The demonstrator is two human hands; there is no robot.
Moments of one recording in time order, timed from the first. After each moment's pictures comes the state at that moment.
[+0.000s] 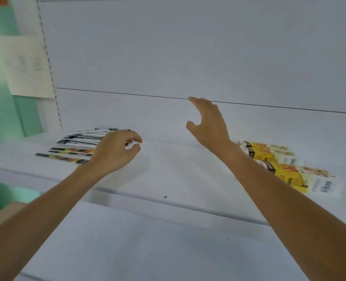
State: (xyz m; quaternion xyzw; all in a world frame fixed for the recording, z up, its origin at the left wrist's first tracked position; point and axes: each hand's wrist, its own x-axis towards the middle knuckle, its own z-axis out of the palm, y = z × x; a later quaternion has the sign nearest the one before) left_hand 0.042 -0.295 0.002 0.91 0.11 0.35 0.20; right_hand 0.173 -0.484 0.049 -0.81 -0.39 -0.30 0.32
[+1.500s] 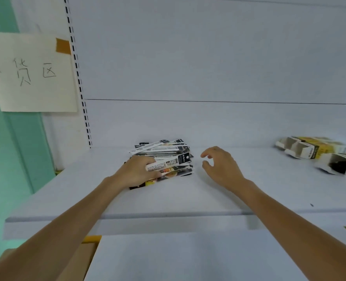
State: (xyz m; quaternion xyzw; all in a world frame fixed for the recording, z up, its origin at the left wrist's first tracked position) left_hand 0.030 -0.004 -0.026 0.97 -0.05 0.11 0.19; right_hand 0.089 -0.243 -0.029 -0.92 -0.24 -0.20 0.25
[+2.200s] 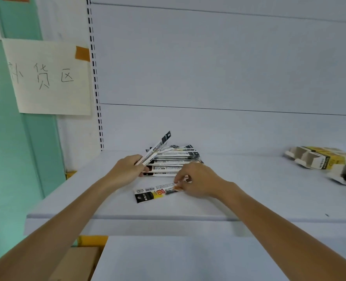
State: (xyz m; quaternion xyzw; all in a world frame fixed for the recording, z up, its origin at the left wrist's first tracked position) left_hand -0.003 0.027 -0.014 0.89 0.07 0.12 0.43; right_hand 0.060 -0.177 -0.019 -0.90 -0.40 -0.07 0.16
